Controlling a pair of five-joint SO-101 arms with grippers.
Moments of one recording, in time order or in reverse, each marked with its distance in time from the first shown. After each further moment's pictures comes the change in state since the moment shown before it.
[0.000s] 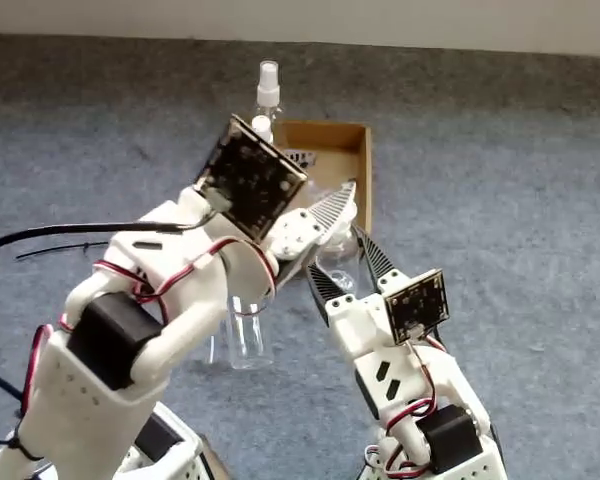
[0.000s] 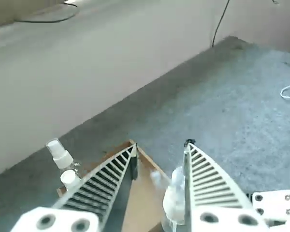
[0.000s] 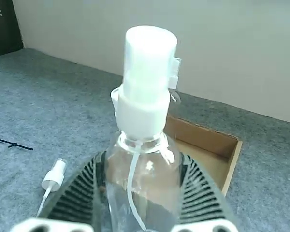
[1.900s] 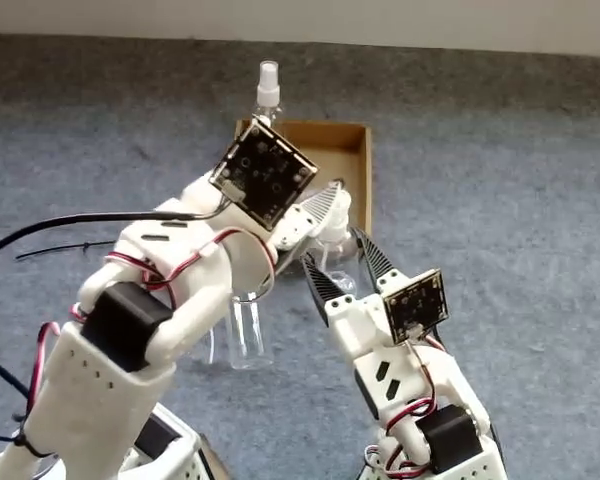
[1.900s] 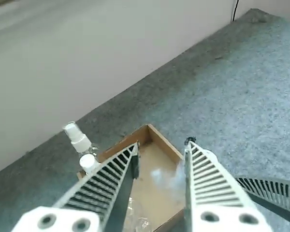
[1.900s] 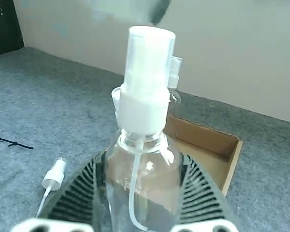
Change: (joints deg) left arm -5.2 0.0 5.4 -2.3 -2.5; right arm -0.1 0.0 0.0 0.0 0.1
